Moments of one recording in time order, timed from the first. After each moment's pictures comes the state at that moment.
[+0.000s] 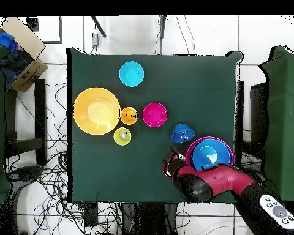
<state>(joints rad) -1.13 -0.51 0.68 2.10 -0.99 0.22 1.00</state>
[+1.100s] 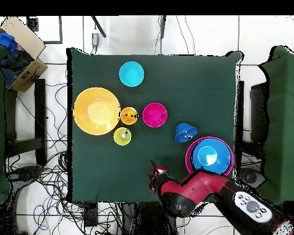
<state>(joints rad) -0.99 -0.46 0.63 2.16 -1.27 0.11 1.00</state>
